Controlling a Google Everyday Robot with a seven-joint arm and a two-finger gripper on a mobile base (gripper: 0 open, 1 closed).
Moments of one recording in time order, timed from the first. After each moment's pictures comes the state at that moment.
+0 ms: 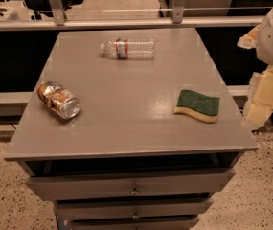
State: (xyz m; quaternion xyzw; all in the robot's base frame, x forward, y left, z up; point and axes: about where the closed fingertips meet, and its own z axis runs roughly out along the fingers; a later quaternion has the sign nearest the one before) arm 0.438 -0.217 0.977 -0.60 0.78 -0.04 0.16
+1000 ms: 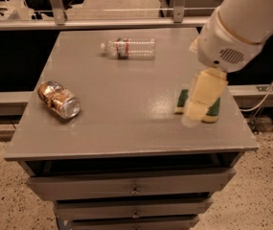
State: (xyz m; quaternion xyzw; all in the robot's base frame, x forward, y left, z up) arm 0.460 -0.126 0.958 -0.61 0.77 0.03 0.19
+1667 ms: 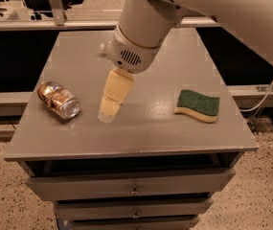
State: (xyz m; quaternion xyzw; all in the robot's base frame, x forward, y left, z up) arm 0.493 0.027 0.933 -0.61 0.76 0.08 0.19
